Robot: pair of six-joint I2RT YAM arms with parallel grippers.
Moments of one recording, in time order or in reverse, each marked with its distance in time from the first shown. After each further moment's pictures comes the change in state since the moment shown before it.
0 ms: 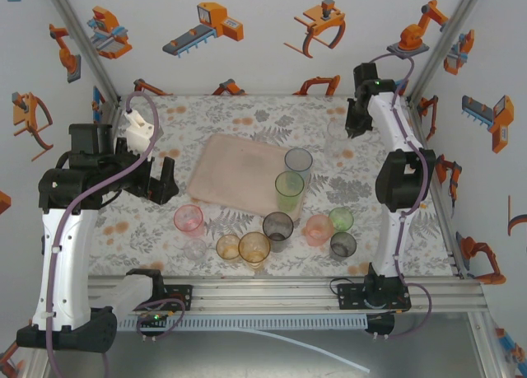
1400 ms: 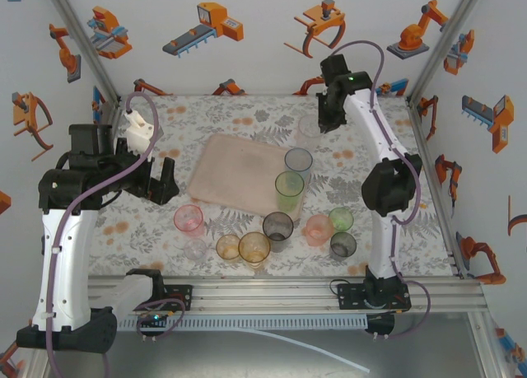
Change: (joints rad) left arm 0.000 -0.004 -0.005 0.000 0.009 0.000; right arm 0.203 -0.015 0.143 -0.111 -0.026 0.000
